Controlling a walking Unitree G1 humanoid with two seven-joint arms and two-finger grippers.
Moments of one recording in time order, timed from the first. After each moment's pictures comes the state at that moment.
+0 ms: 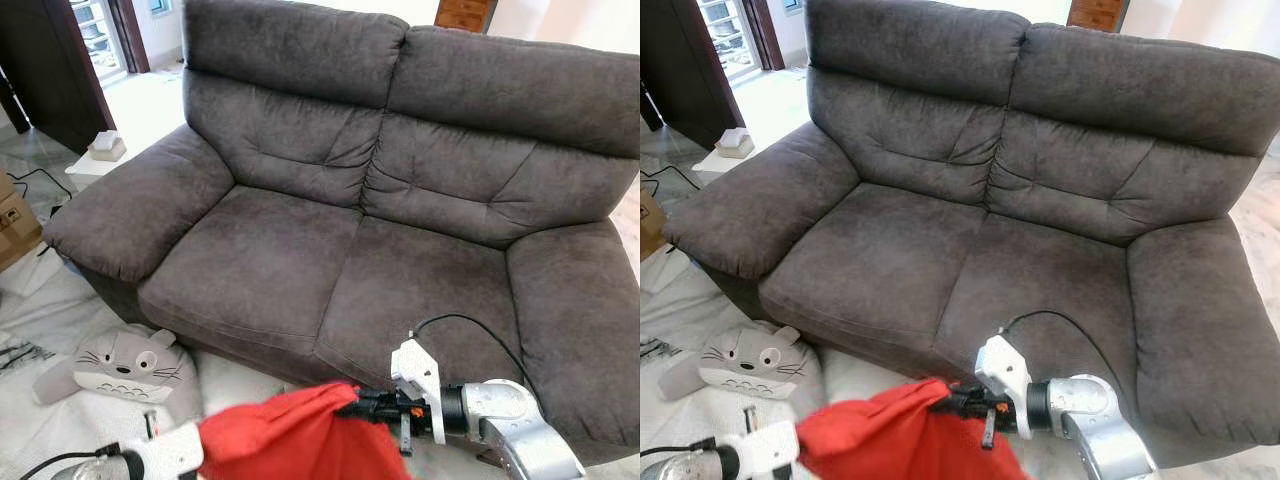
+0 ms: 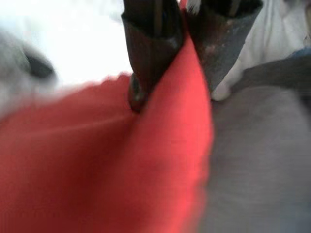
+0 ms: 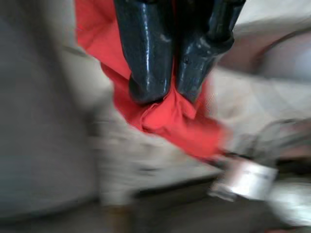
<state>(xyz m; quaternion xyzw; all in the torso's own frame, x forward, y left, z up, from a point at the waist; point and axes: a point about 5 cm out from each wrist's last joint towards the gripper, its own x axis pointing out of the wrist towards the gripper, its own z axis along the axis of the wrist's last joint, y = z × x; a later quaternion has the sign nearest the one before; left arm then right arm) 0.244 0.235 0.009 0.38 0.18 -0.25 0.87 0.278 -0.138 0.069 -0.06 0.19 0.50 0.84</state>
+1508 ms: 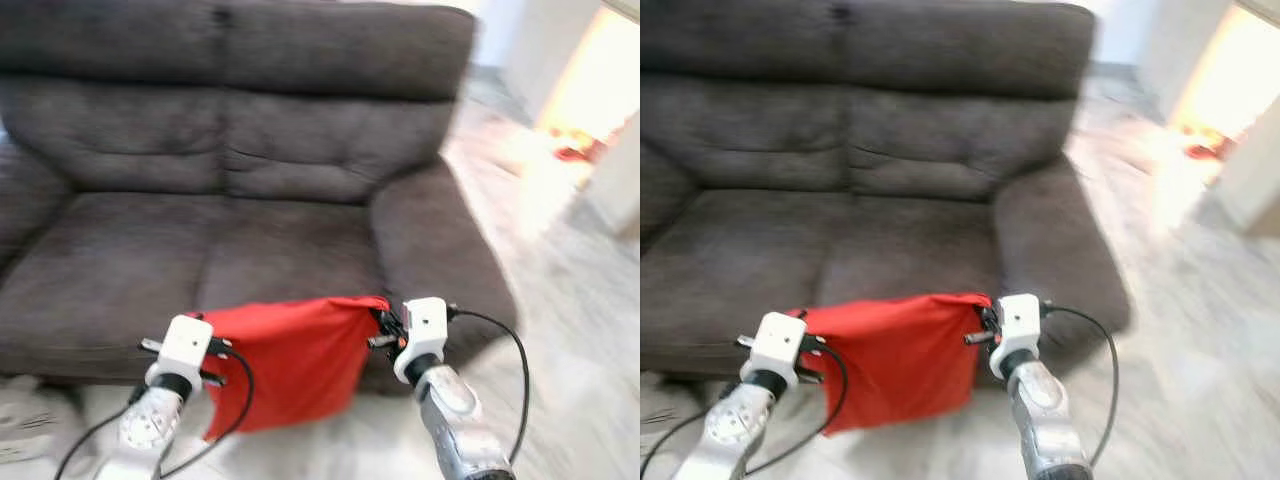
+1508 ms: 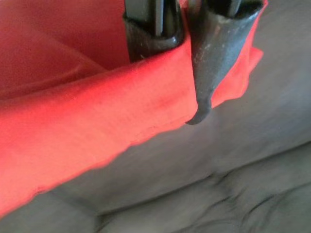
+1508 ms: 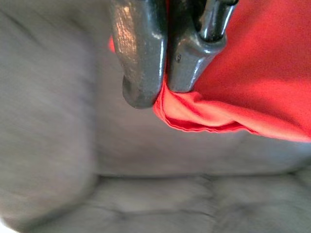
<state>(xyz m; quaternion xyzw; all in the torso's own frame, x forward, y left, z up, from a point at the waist) 0.282 0.189 0.075 0.15 0.02 -0.03 0.99 0.315 -0.128 0.063 0.04 0.10 0.15 0.98</state>
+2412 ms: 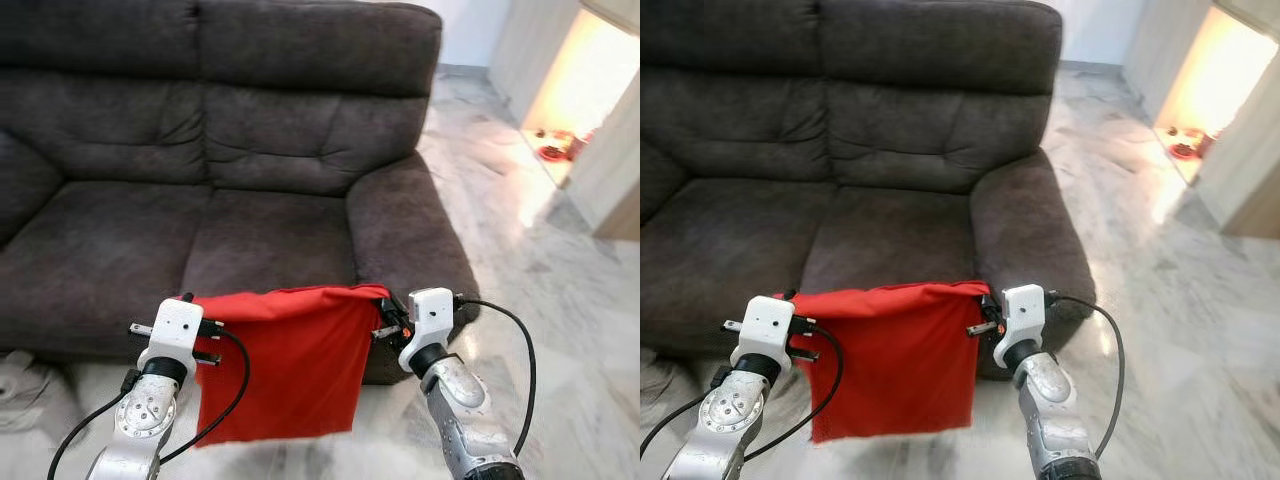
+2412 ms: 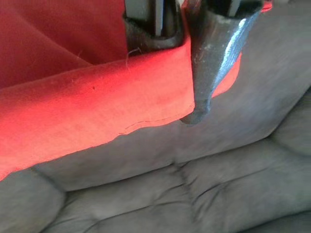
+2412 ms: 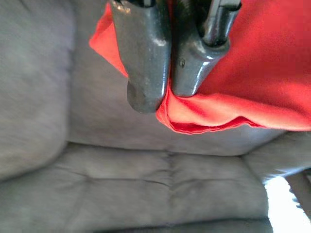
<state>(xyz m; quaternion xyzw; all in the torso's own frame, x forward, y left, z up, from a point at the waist) 0.285 0.201 0.100 0.16 -0.02 0.02 0.99 0.327 -0.118 0.094 0.05 0.01 0.21 0.98</state>
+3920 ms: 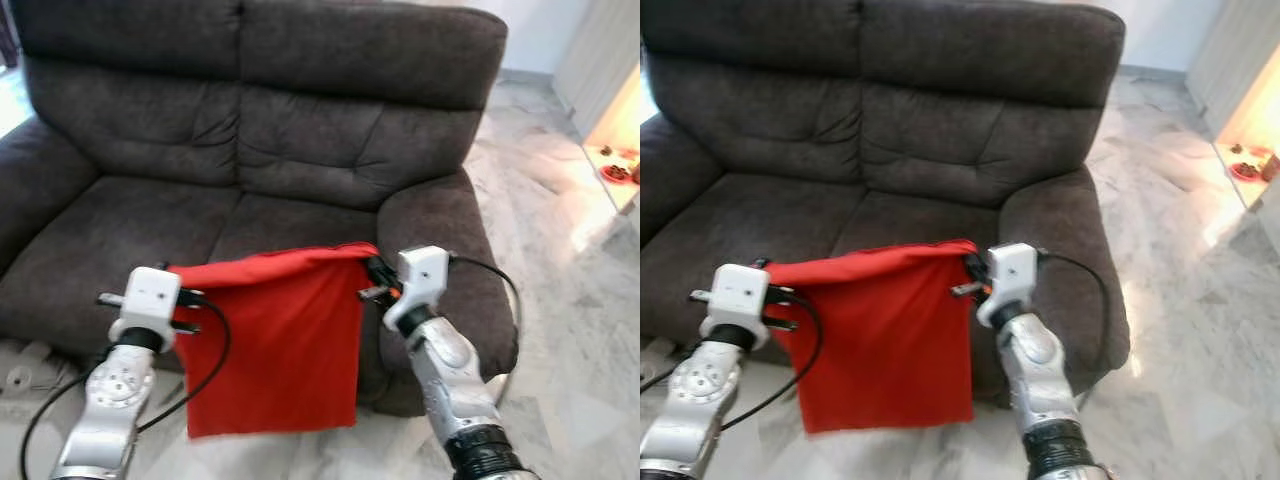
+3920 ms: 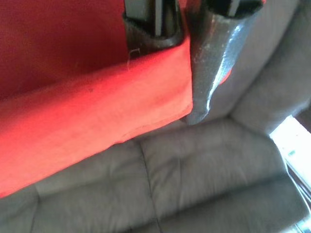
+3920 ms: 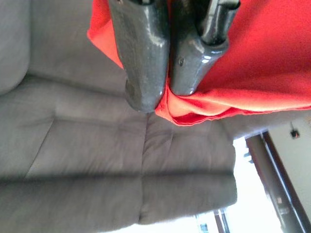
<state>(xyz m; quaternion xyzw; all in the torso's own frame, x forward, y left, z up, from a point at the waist) 0.300 0.231 0.152 0.18 -0.07 0.06 0.98 0.347 -0.094 0.150 0.06 -0.08 0.24 0.97</state>
